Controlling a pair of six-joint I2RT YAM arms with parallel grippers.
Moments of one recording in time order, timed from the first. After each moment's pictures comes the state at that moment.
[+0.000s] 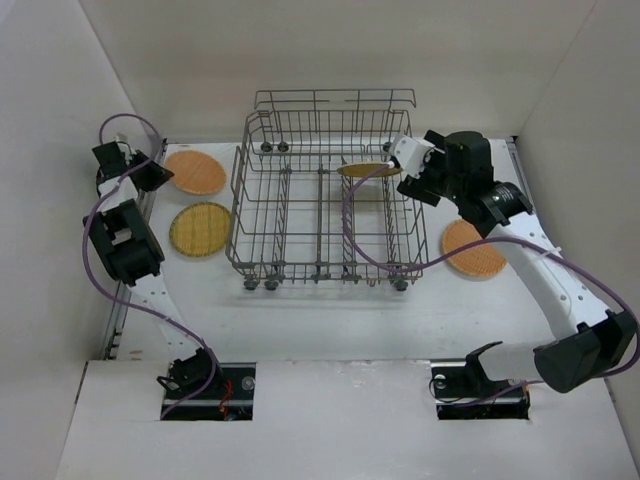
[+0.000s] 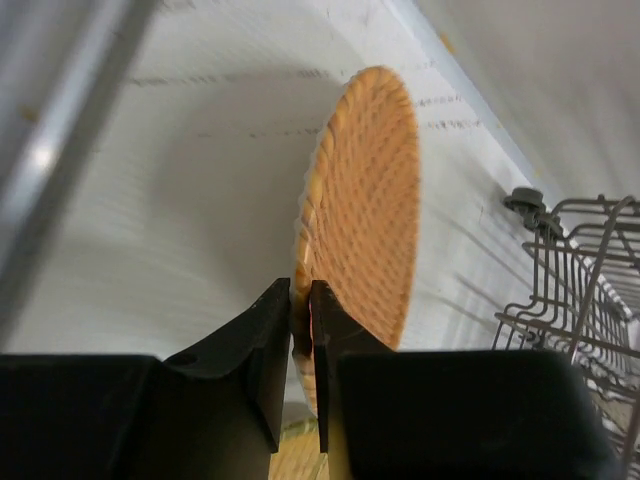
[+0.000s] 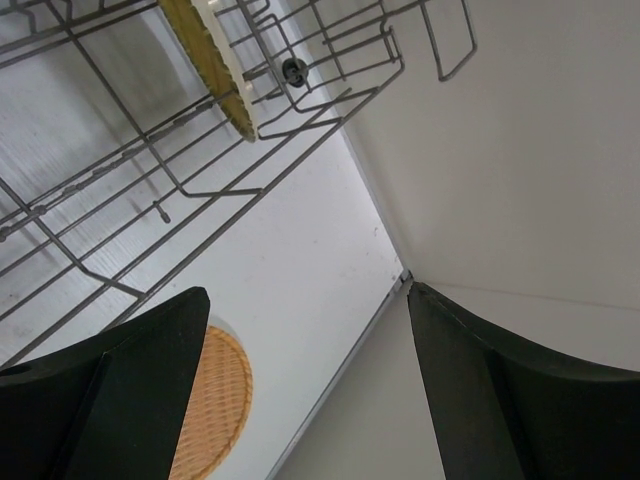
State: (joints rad) left arm 0.46 2.27 1.78 -0.21 0.53 -0.51; right arm 0.40 1.32 1.41 -0.56 0.10 -0.91
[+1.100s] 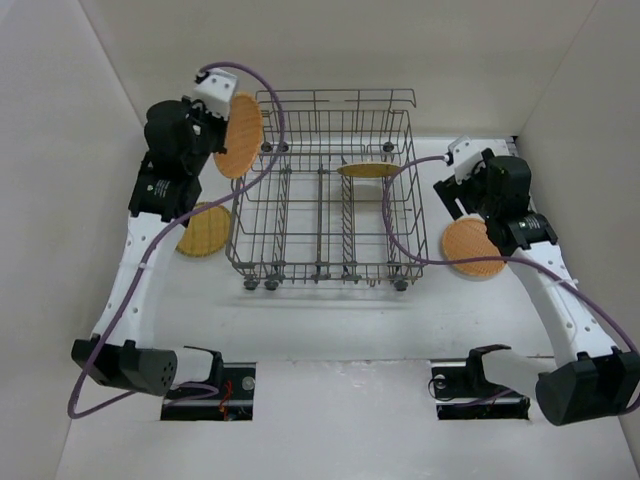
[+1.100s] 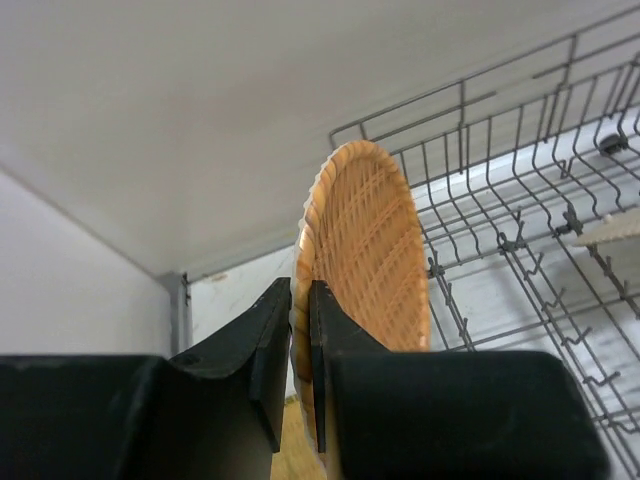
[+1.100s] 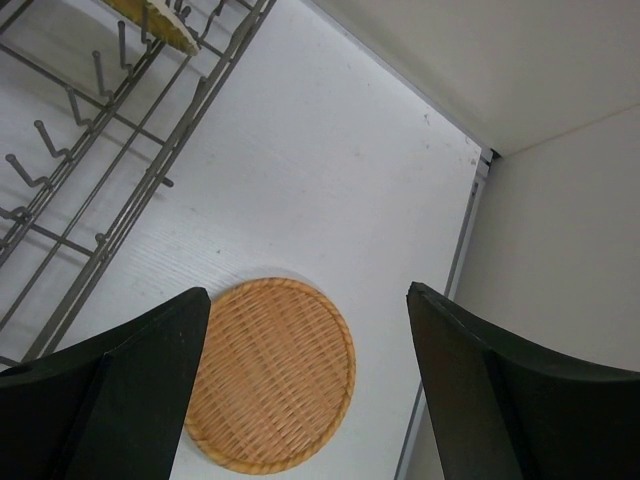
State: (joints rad) left arm -0.17 1.30 1.56 -0.35 0.03 0.29; right arm 0.15 1.14 1.11 -0.39 0.01 -0.55
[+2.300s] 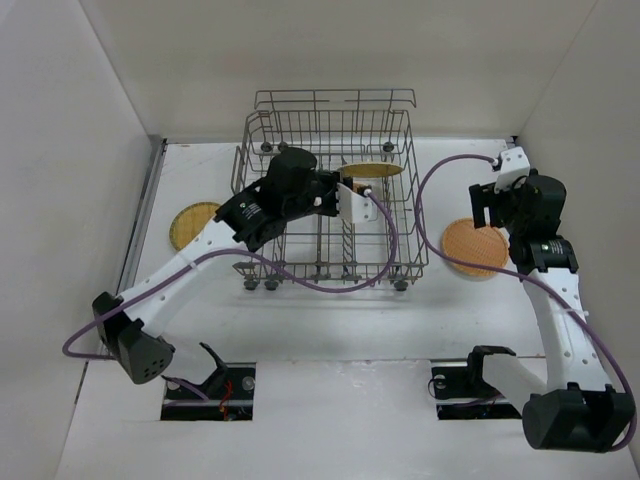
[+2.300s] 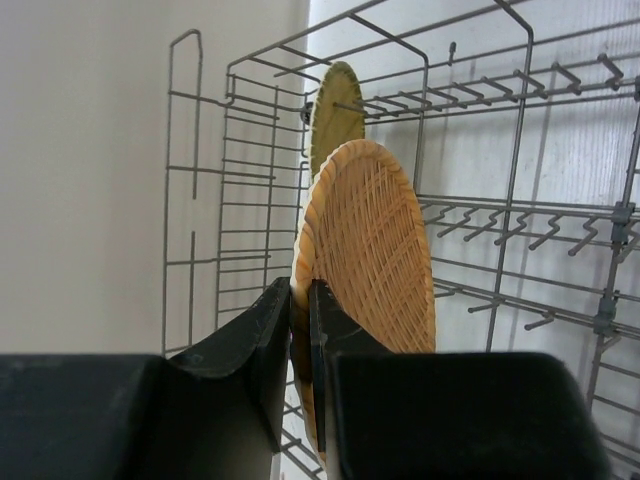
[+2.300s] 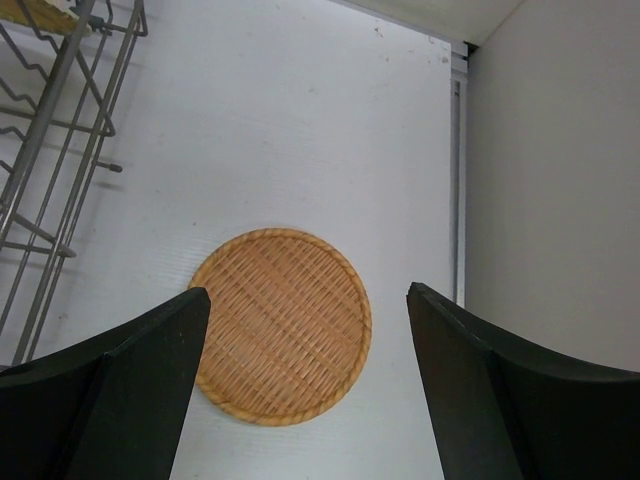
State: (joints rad) left arm -0.80 1.37 1.48 -0.51 0.11 1.03; right arm -0.07 0.98 0.98 -0.38 -0.04 -0.35
